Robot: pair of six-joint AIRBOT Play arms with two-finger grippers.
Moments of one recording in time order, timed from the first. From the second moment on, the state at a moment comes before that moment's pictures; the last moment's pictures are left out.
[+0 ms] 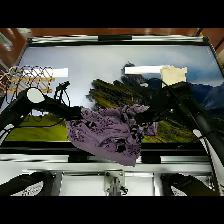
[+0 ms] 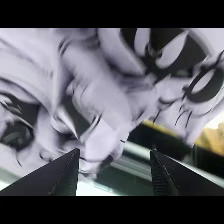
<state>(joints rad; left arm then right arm) -0.25 -1.23 1.03 1.04 -1.15 -1.54 0.43 -1.18 1.17 1.67 -1.42 -1.52</state>
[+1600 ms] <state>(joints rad) -0.14 -1.23 1.00 0.93 -1.12 -1.49 0.74 -1.30 0.90 1.53 -1.21 -1.42</state>
